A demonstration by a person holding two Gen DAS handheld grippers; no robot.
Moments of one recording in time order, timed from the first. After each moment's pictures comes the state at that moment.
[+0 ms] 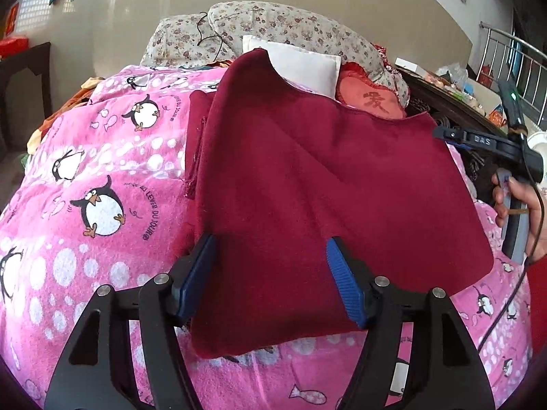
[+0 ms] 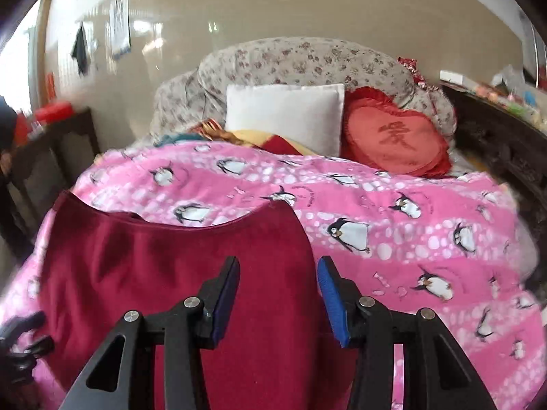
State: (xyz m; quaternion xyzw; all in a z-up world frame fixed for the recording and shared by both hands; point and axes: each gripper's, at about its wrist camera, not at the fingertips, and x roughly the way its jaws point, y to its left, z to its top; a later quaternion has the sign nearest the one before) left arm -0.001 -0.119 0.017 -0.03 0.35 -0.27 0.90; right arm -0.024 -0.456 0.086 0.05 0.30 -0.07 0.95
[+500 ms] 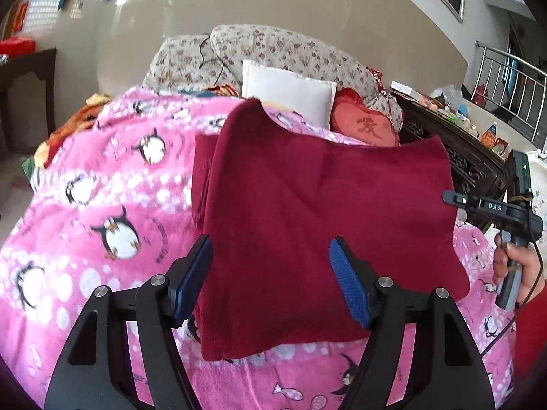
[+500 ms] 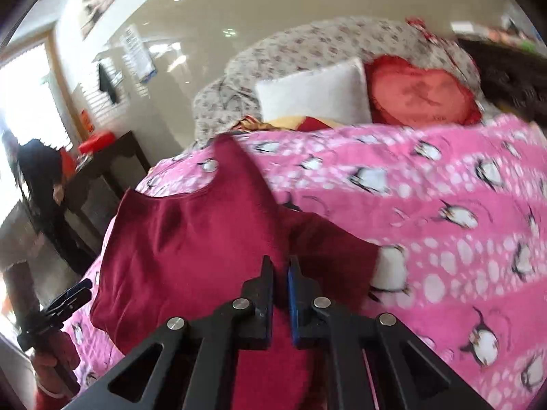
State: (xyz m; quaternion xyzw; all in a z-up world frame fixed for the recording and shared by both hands) left arm -0.013 -0.111 0.058 -0.05 0.31 -0.27 0.91; right arm -0.079 -0.495 0.066 0.16 0.32 0.02 0.93
